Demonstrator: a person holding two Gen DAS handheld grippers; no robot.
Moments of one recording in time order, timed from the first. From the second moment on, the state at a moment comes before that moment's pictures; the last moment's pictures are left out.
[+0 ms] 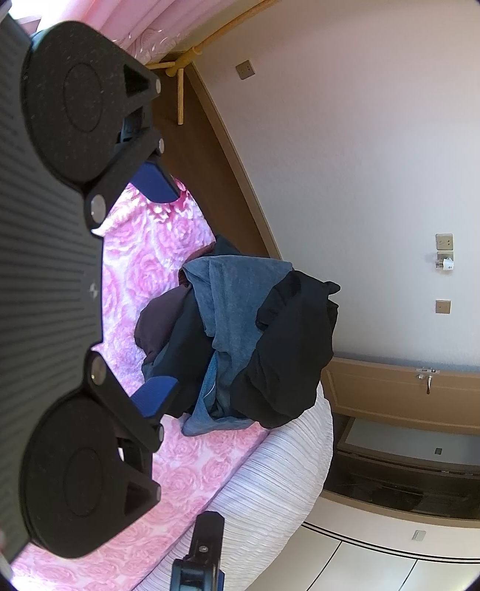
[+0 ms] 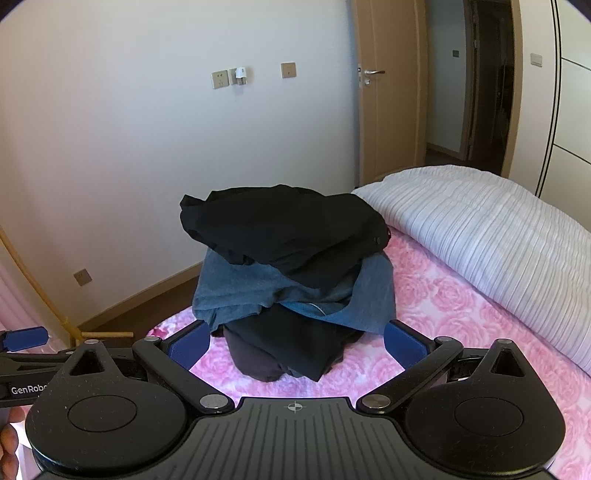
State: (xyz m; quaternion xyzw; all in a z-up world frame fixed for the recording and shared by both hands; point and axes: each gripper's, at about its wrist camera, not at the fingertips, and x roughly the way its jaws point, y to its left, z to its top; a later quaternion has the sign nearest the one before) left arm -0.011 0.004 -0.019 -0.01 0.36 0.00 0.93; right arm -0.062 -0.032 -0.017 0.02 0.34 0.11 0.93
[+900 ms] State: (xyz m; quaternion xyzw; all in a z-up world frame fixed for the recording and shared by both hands) left arm -0.009 -0.020 -0.024 0.00 0.38 0.02 0.93; right arm -0.049 -0.065 -0.024 0.03 0.35 0.12 0.93
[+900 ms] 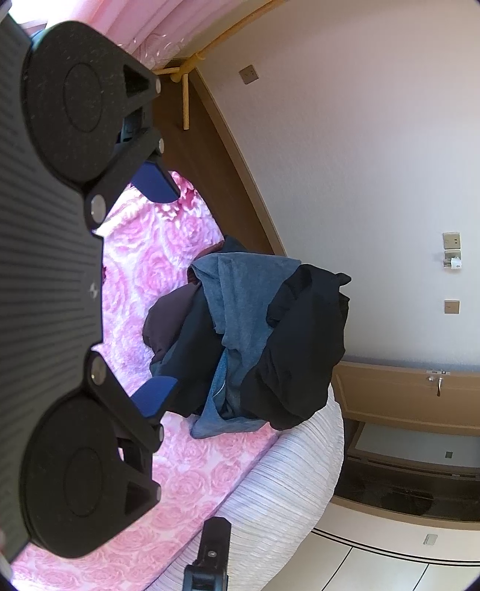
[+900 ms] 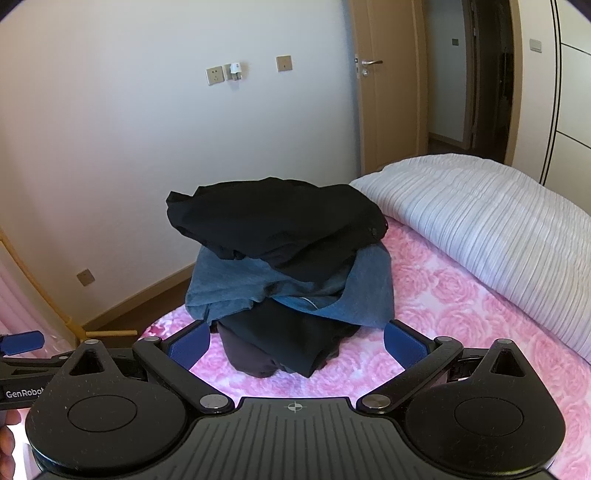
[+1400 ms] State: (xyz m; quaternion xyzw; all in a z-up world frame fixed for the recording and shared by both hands) left arm -0.004 -0.019 -0.024 0.02 0.37 0.02 0.93; right arm -0.048 -0.074 -0.031 0.04 0.33 0.11 0.94
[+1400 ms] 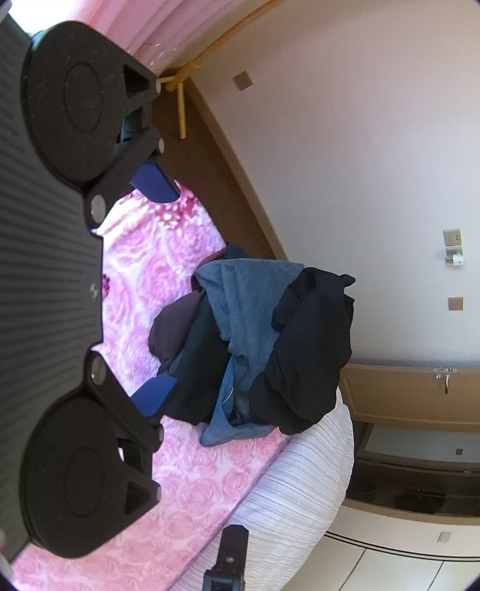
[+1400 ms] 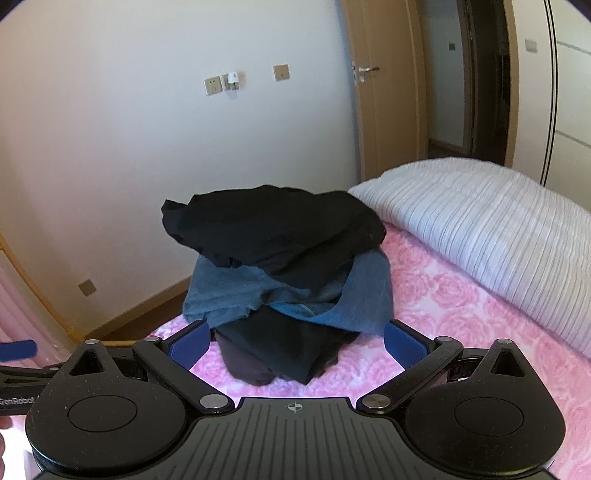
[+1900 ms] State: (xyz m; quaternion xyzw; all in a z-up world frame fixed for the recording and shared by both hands) left arm 0.134 0.000 -0.046 0.19 0.29 -0.12 0.93; right arm 0.019 -0.049 -0.051 -0.05 0.33 0.09 0.94
